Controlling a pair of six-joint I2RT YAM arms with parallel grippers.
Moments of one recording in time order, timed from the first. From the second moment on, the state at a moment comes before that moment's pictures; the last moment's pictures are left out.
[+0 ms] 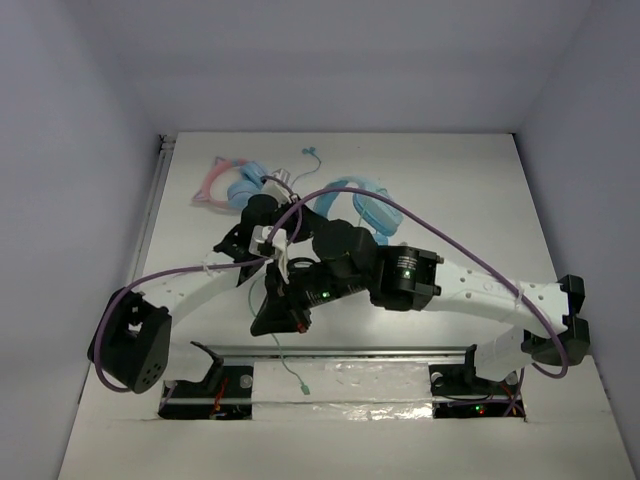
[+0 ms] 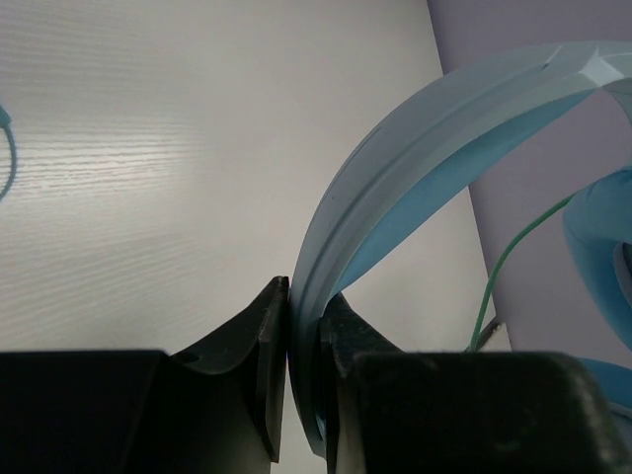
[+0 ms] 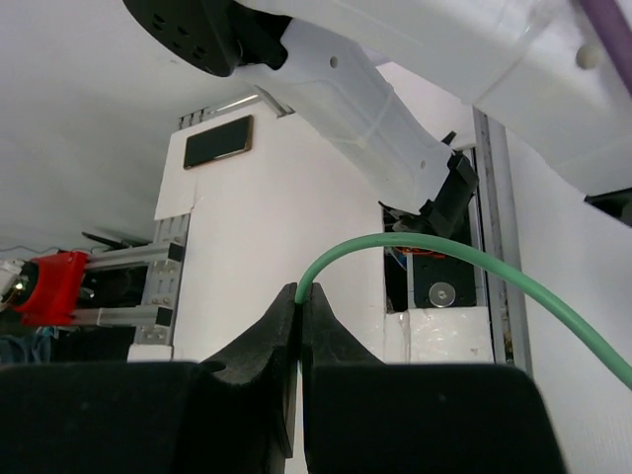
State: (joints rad) left arm -0.54 1.32 0.76 0.25 0.20 -0.82; right arm 1.33 1.48 1.59 -0.38 -0.44 0.38
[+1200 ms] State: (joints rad) left arm -0.81 1.06 0.42 0.14 0.30 -0.59; right arm 0.85 1.17 1.46 -0.39 -0.47 0.31
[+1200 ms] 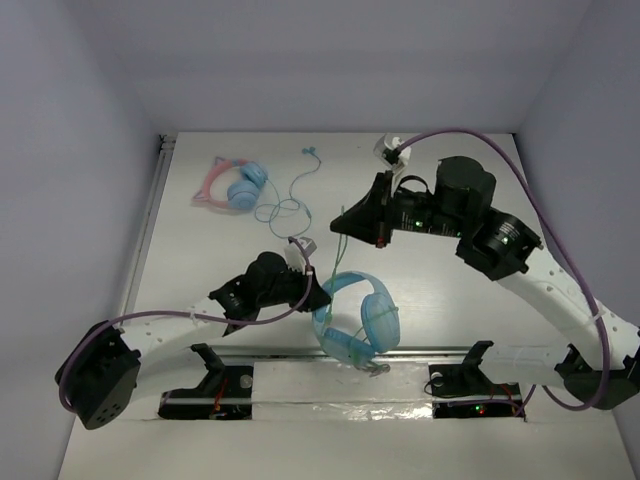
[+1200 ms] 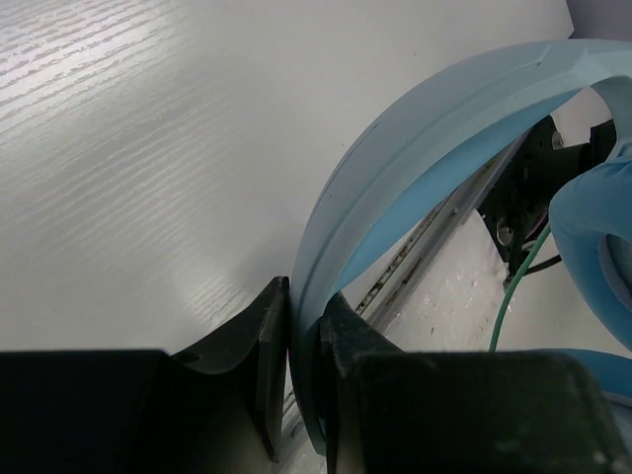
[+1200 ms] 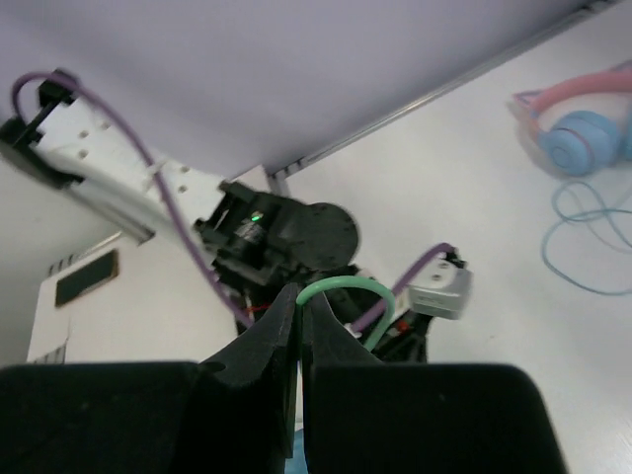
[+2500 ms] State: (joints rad) left arm -0.83 1.03 0.59 -0.10 0.24 -0.62; right arm 0.57 1.26 0.92 0.00 0.53 0.76
